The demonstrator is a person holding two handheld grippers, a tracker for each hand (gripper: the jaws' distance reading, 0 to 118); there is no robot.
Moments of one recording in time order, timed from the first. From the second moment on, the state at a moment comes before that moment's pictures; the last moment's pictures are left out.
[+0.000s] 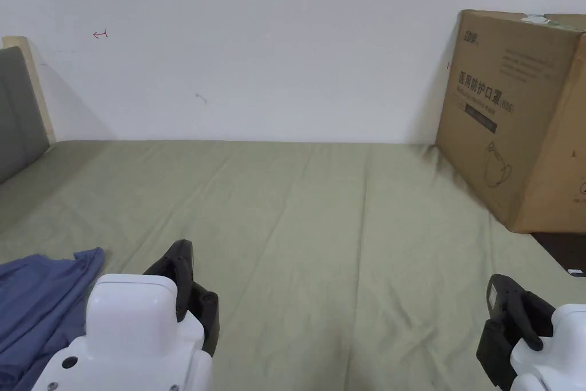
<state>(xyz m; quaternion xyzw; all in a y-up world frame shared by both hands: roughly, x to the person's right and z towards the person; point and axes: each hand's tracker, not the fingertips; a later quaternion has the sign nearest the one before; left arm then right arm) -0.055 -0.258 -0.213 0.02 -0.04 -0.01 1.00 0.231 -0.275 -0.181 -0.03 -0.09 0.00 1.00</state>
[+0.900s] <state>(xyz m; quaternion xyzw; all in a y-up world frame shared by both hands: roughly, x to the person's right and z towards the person) -0.251 -0.242 -0.121 -0.01 0.21 -0.02 0.98 0.047 -0.250 -0.230 -0.05 0.19 -0.04 0.98</state>
